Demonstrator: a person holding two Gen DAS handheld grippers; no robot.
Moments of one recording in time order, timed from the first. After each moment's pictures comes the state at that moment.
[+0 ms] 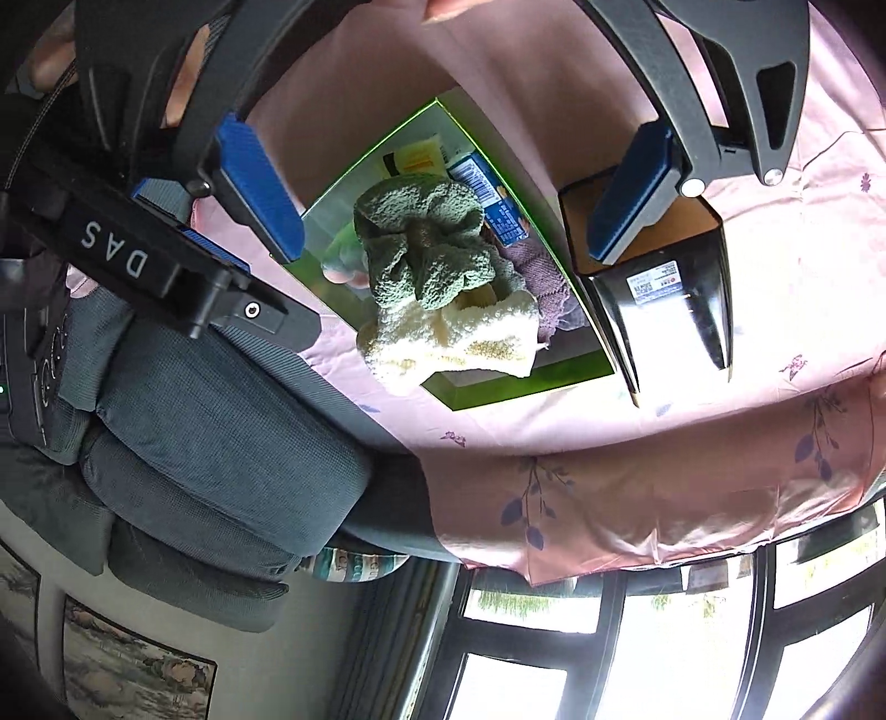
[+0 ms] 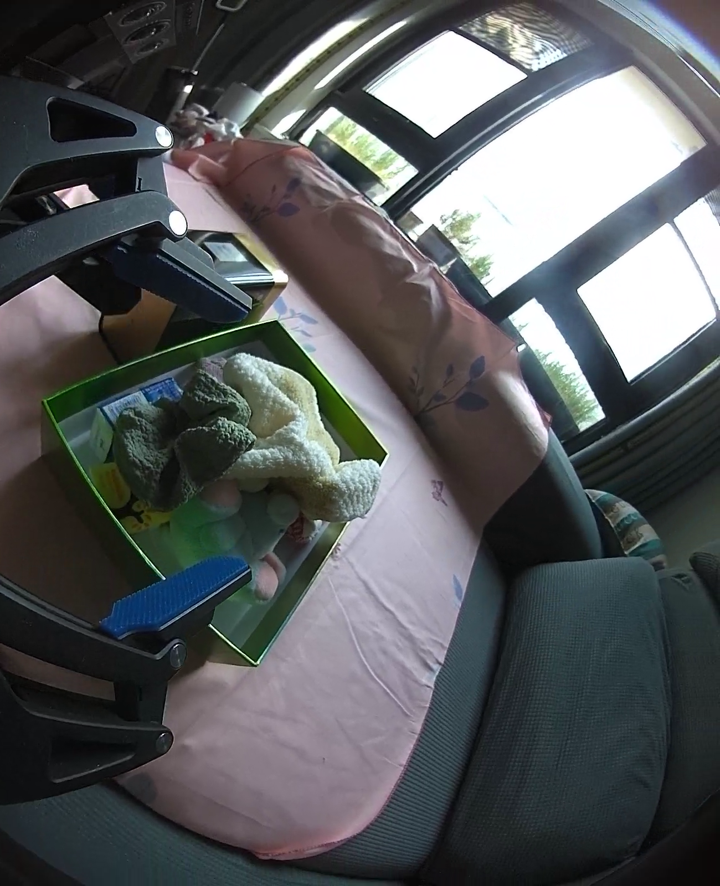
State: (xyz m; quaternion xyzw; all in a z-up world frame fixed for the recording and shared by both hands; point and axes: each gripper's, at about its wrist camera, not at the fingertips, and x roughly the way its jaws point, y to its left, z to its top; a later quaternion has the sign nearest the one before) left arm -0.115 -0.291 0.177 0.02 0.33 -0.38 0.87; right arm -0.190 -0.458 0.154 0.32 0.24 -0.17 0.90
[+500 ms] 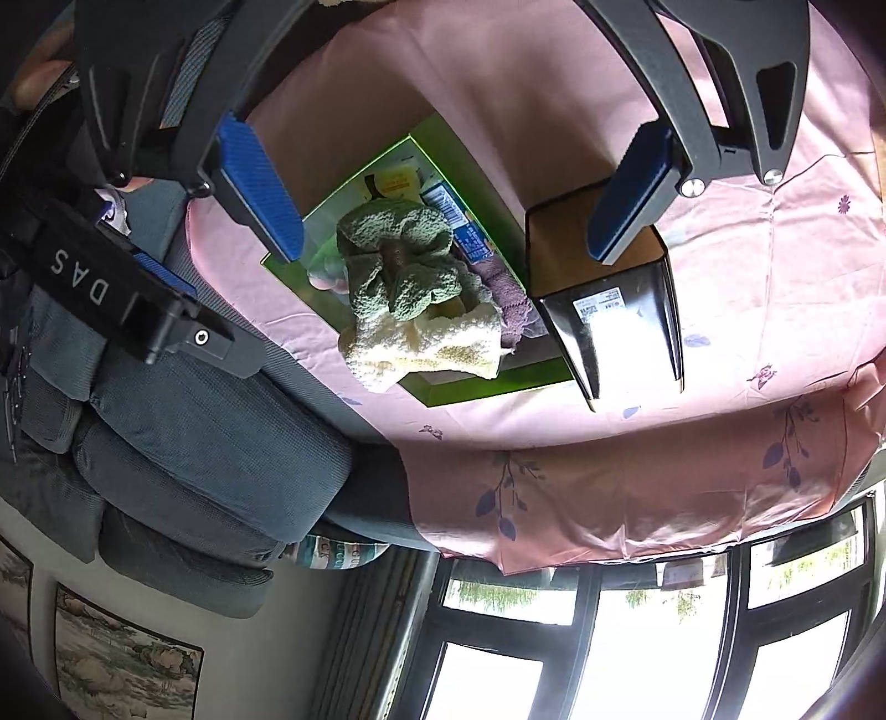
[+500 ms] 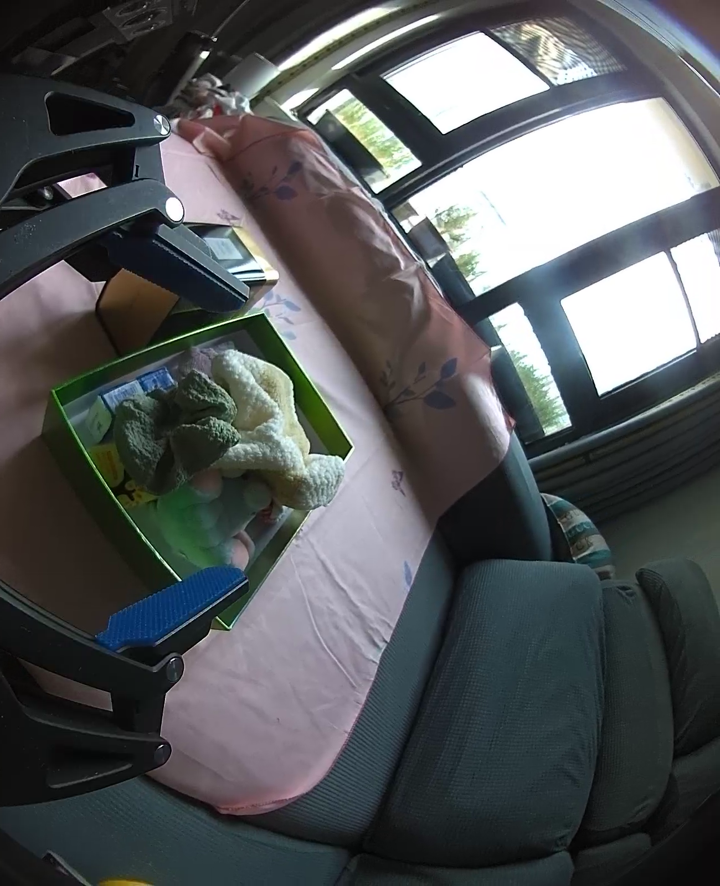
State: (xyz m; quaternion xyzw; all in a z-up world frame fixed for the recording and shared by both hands) left arm -0.124 -0.261 0.178 0.01 0.33 -0.36 0.87; right arm -0.206 -0.437 0.179 0.26 0.22 -0.20 0.92
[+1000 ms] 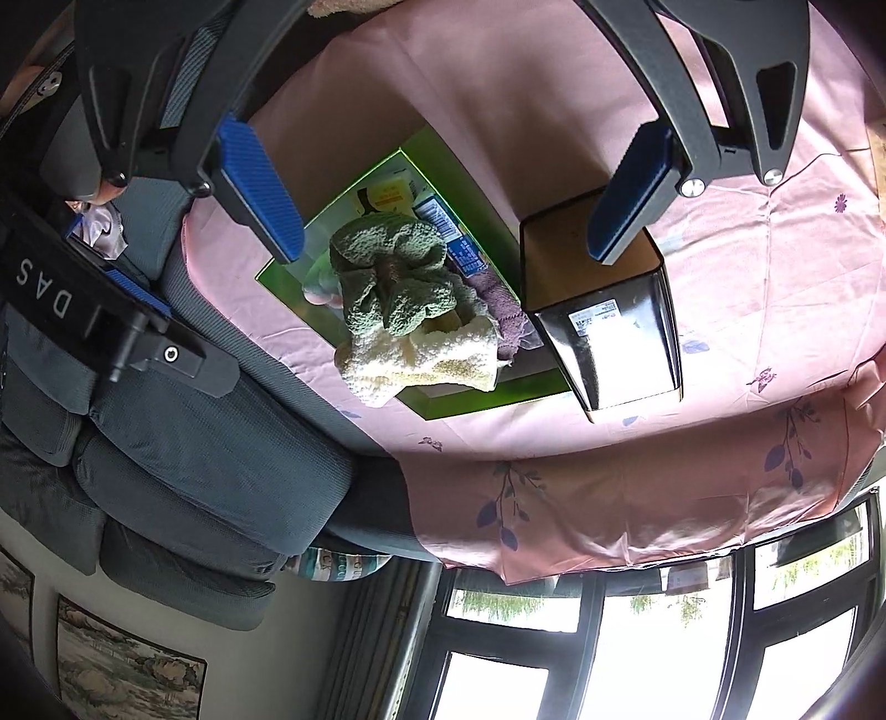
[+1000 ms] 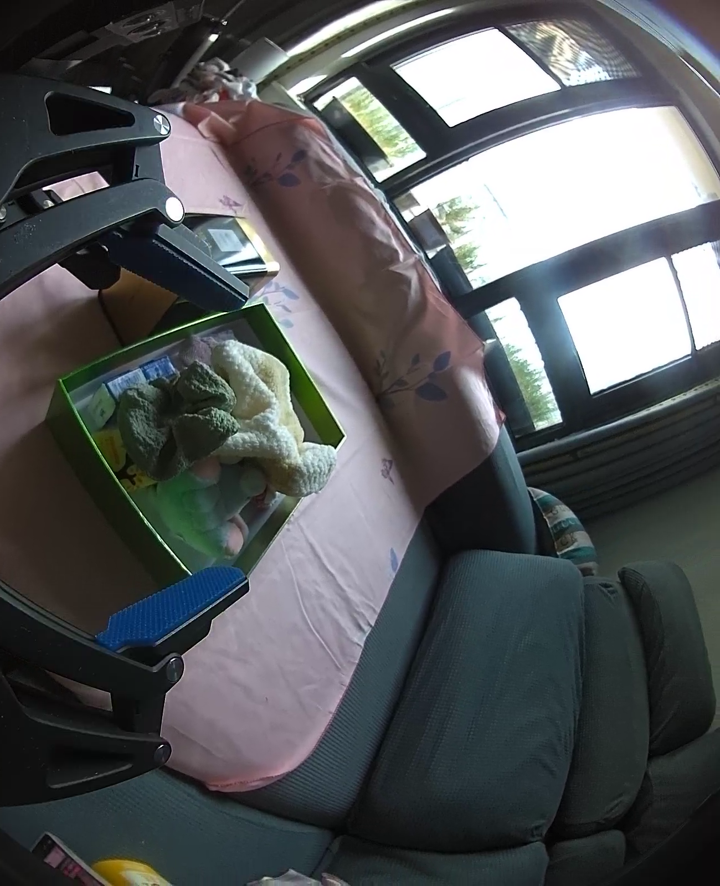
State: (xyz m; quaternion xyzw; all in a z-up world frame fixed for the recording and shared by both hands) left arm -0.123 -0.258 0.175 0.03 0.34 -0.36 0.87; right arm -0.213 -0.426 0.188 0.24 0.22 -0.22 0.92
